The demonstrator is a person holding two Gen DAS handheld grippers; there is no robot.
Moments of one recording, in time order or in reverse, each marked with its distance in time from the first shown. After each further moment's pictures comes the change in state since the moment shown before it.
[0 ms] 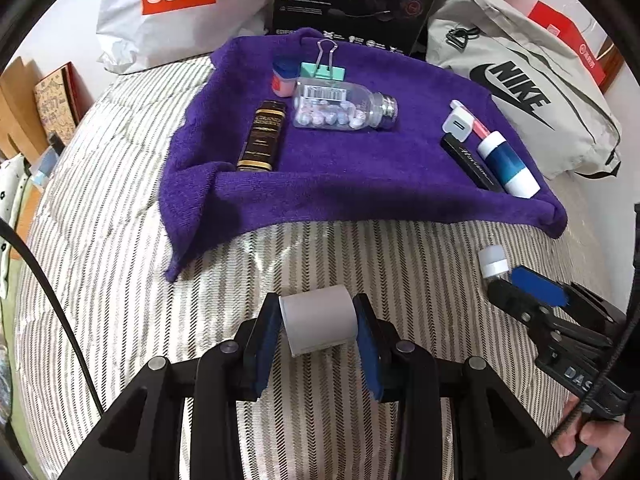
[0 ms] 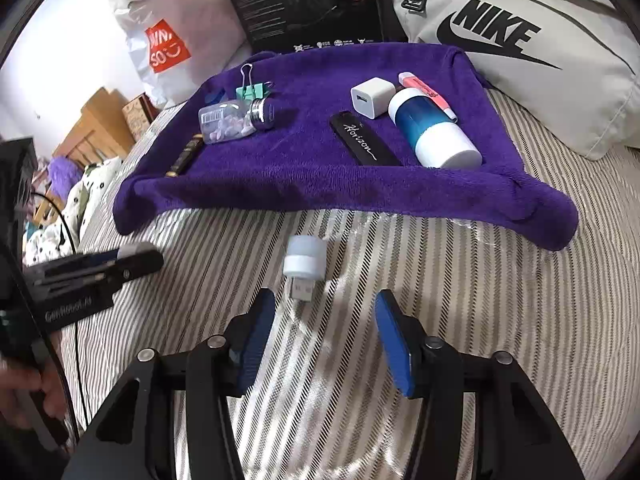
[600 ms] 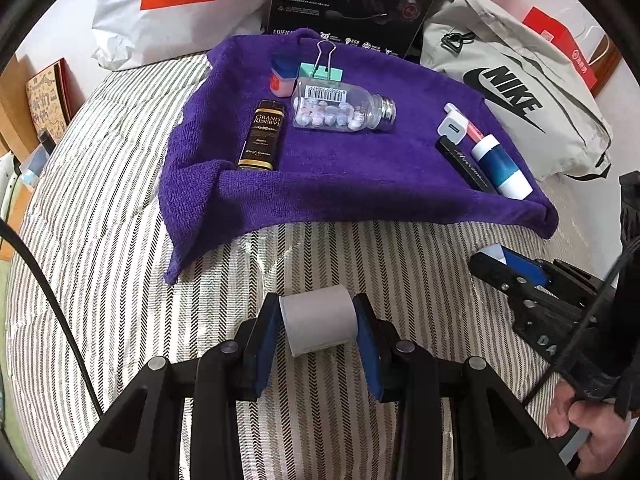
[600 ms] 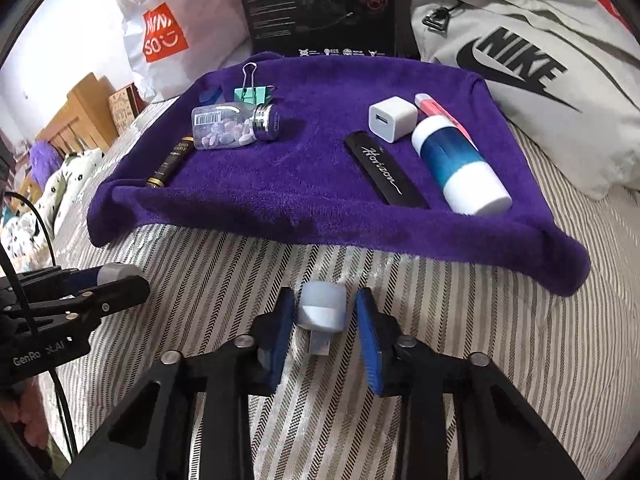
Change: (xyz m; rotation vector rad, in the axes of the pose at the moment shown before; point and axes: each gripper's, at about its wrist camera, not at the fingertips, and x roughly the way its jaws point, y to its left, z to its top) left arm -0.002 0.007 0.000 -0.004 -0.009 -0.045; right arm 0.021 0.026 0.017 -0.102 -0.024 -0.128
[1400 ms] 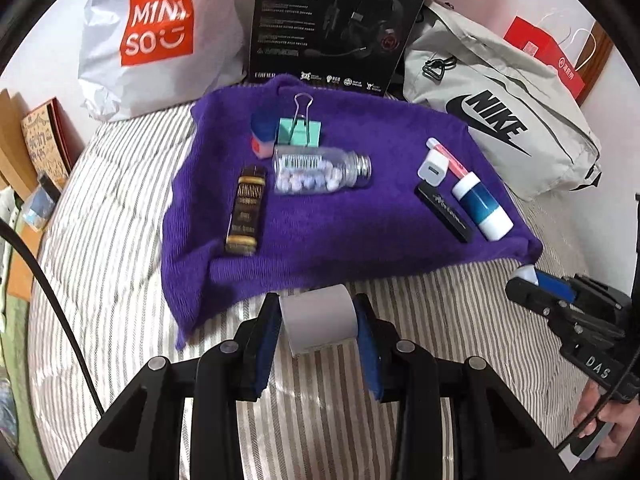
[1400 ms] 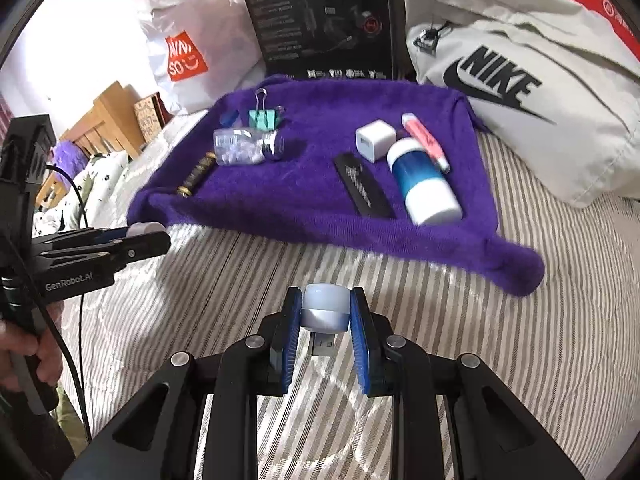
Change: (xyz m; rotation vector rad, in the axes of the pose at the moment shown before) left arm -0.018 -0.016 0.040 0.057 -0.059 0.012; right arm -0.051 -0.034 0.002 0.003 -0.029 0.117
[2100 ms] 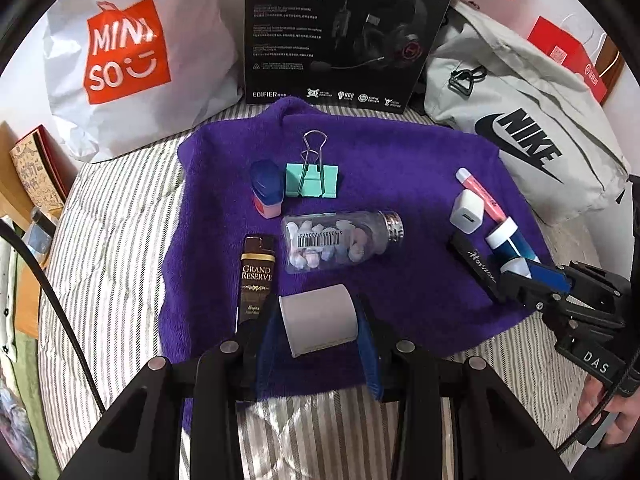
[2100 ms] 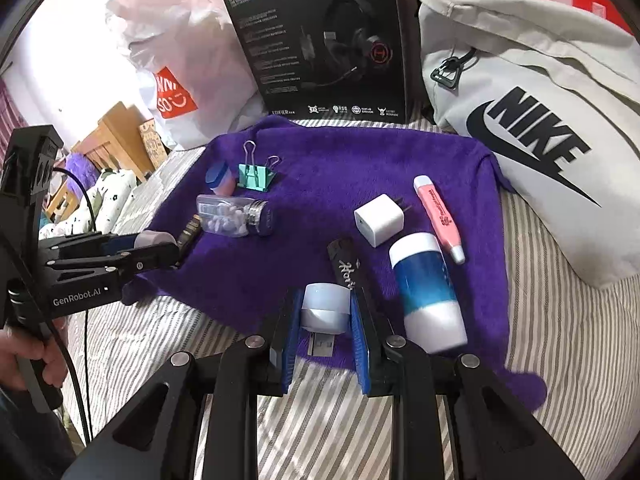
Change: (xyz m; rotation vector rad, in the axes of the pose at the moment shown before) left arm 0.040 0.005 0.059 0.033 0.020 0.034; right arm 0.041 -0.018 0.068 -0.013 -0.013 0.067
